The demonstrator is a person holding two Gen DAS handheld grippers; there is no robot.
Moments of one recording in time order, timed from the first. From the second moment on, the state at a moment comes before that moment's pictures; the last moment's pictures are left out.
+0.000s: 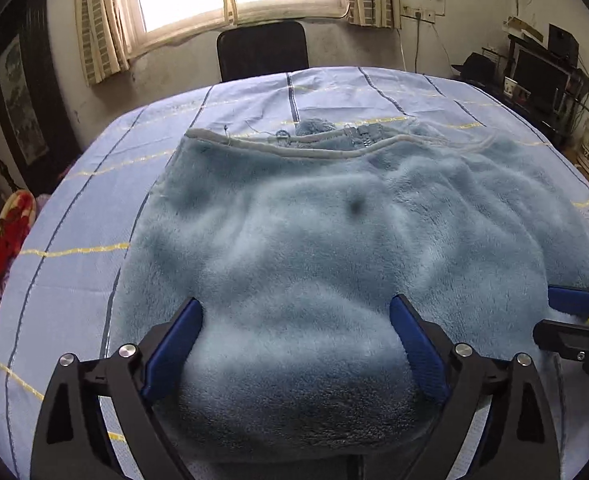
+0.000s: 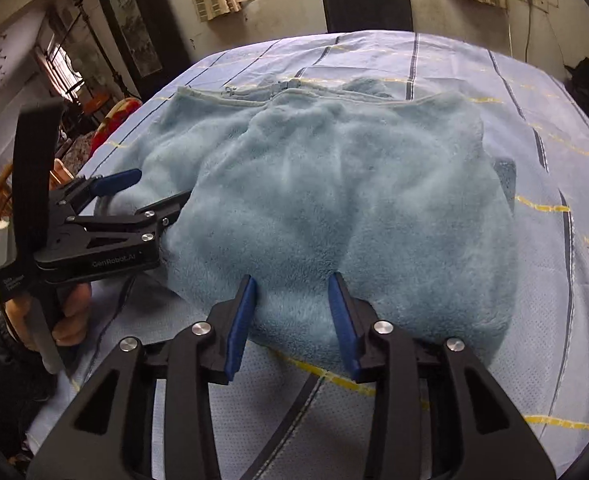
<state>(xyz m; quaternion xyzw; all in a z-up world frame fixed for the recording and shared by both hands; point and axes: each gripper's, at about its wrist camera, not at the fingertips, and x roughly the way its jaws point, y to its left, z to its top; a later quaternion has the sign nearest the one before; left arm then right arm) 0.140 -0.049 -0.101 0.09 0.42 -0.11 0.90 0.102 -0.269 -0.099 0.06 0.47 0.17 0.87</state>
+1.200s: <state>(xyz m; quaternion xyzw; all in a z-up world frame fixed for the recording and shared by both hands) 0.148 -0.019 -0.070 -0.06 0.42 -0.16 0.89 0.084 -0.362 -0.121 0.47 0.41 -0.01 0.78</state>
